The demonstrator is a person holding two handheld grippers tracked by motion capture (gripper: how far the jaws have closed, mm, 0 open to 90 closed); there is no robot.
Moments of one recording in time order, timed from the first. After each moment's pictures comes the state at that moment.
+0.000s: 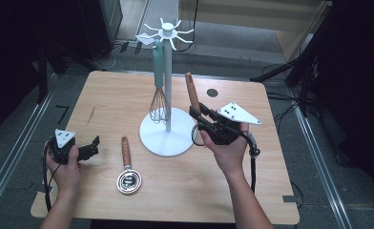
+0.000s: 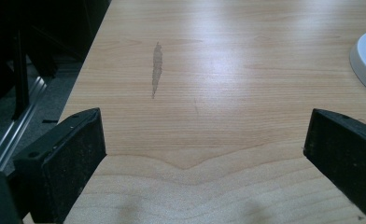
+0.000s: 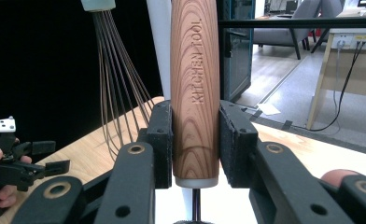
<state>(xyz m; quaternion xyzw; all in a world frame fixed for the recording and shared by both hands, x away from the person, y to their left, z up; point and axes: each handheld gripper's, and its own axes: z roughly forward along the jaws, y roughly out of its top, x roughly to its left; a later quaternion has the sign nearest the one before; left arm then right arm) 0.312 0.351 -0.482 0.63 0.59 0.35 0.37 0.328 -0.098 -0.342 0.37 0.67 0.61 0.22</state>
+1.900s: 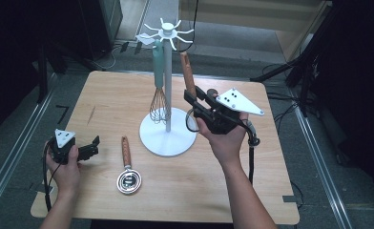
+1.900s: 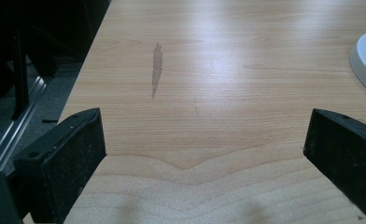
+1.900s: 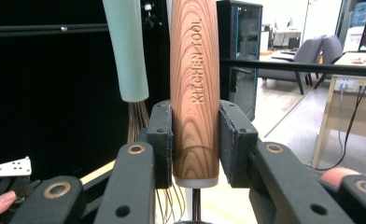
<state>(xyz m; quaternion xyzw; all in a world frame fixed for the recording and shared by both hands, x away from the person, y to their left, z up) 0.312 0.352 -0.482 0.63 0.59 0.35 0.37 0.329 -0.085 -0.299 0.33 0.64 0.65 0.24</state>
